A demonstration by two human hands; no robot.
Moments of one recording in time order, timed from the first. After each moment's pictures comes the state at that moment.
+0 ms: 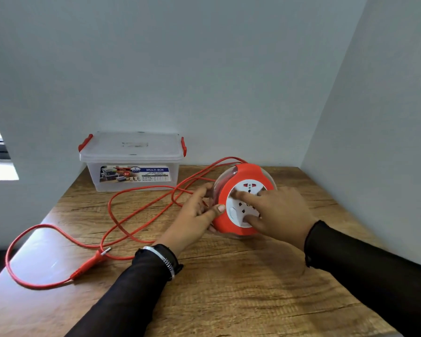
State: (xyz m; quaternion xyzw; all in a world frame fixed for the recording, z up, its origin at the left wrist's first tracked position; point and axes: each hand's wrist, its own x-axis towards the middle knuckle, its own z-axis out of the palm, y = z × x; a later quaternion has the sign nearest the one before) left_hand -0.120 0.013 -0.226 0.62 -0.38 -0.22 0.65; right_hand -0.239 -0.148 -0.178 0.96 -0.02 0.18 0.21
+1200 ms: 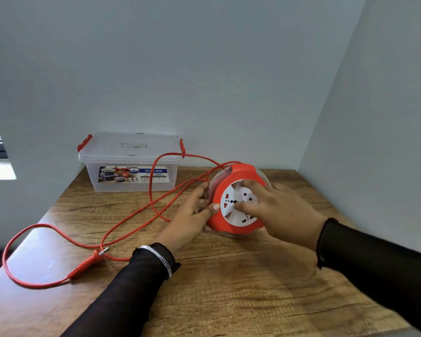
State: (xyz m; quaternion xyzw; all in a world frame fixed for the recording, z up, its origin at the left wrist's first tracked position) left_hand -0.119 0.013 -0.226 0.64 -0.34 -0.23 0.65; right_hand -0.254 -0.142 -0.156 0.95 0.06 0.14 0.26
